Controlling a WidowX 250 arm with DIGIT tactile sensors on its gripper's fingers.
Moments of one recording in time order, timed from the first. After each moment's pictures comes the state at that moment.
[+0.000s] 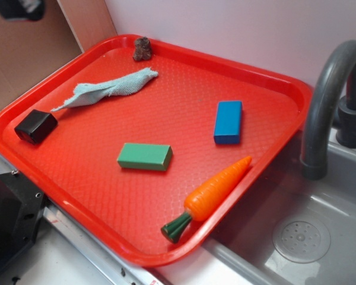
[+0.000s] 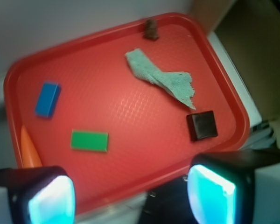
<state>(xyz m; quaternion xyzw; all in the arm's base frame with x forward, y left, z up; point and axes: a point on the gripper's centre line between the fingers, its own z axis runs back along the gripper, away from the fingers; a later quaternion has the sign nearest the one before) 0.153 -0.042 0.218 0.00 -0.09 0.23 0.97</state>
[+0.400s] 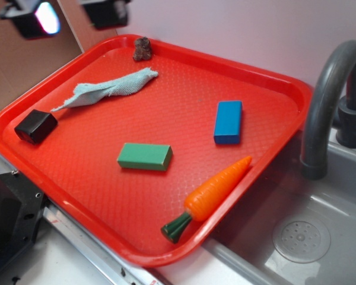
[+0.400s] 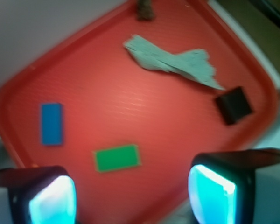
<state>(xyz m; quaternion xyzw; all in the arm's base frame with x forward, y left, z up) 0.210 -0.069 0.177 -0.01 -0.04 0.32 0.95</state>
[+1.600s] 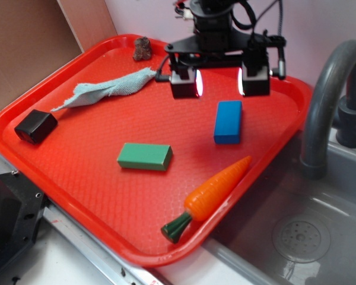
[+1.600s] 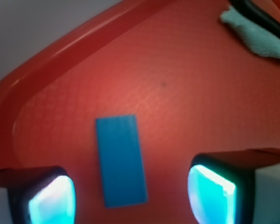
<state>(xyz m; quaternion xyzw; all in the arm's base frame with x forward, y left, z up) 0.286 -0.144 0.071 0.04 -0.04 0.33 0.94</state>
